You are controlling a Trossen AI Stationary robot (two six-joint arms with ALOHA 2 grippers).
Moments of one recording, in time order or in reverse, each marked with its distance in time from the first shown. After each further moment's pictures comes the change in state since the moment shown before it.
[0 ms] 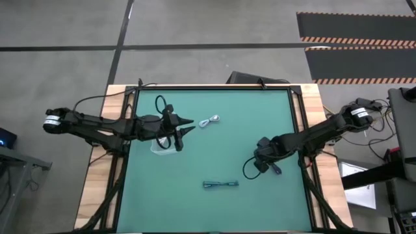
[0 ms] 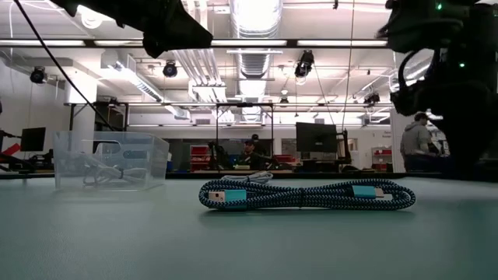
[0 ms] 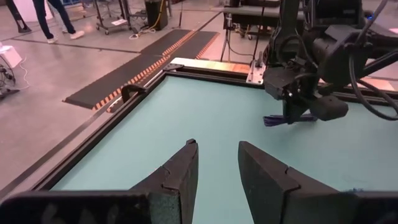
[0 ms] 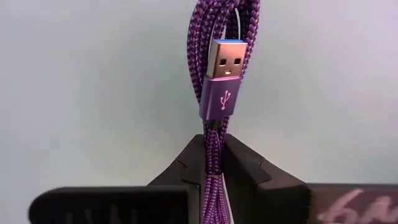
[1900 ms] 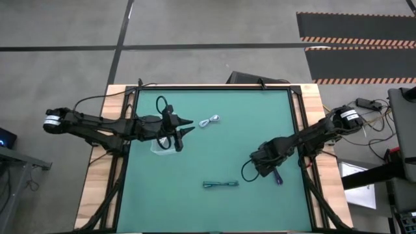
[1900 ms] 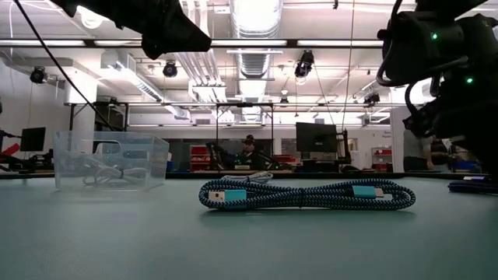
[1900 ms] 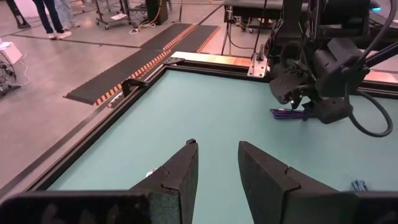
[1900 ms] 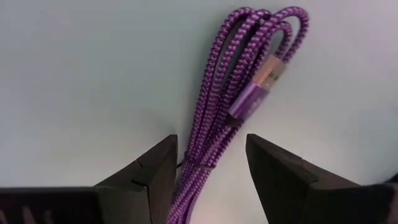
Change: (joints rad) left arm 0.000 0.000 0.000 -0.029 0.000 -0.001; right arm 0.004 0.154 0.038 -0.090 -0.198 0.075
